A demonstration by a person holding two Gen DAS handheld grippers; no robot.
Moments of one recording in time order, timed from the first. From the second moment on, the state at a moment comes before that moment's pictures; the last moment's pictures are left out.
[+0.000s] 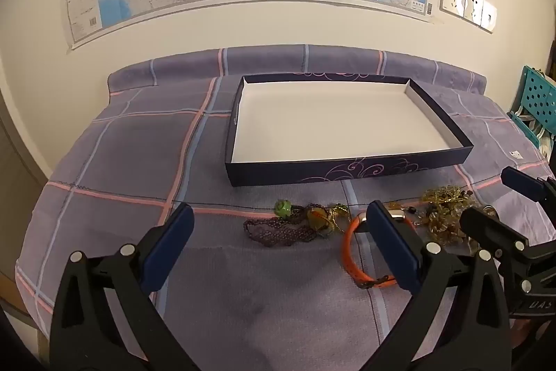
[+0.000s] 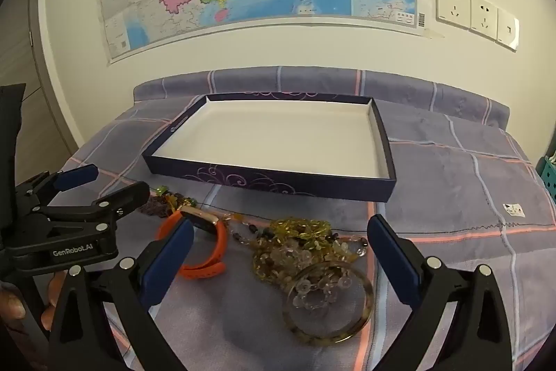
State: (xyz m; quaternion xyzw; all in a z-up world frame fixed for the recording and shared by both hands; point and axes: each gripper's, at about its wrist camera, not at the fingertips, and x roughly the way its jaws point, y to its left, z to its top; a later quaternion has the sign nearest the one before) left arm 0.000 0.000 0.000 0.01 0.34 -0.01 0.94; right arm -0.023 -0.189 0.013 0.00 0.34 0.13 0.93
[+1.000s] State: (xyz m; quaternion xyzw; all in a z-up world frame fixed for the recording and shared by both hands) left arm 0.000 0.005 -0.006 0.01 0.35 0.00 0.94; right arm -0.026 -0.184 0.006 0.00 0.35 0.14 0.93
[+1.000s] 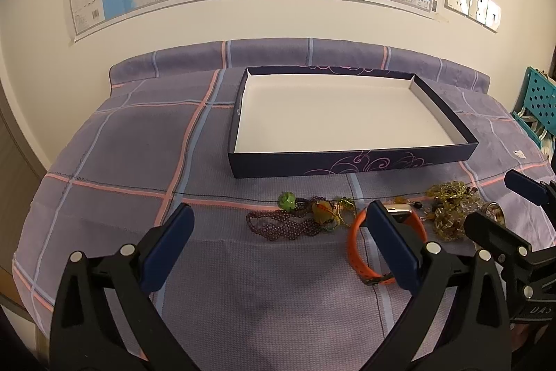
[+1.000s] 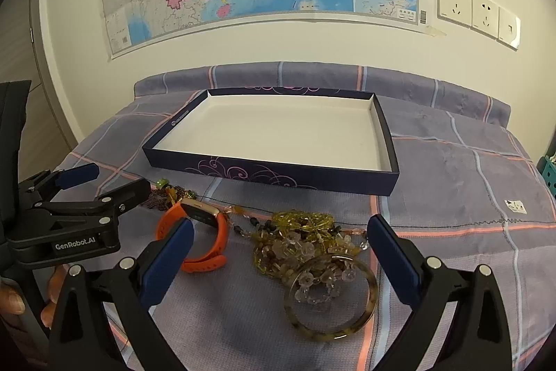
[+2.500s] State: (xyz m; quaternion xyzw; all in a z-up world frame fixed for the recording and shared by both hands) left arm 0.003 0.000 -0.015 0.01 0.37 0.00 0.93; right arm -0.026 -0.189 0.002 0.01 0.35 0.14 0.92
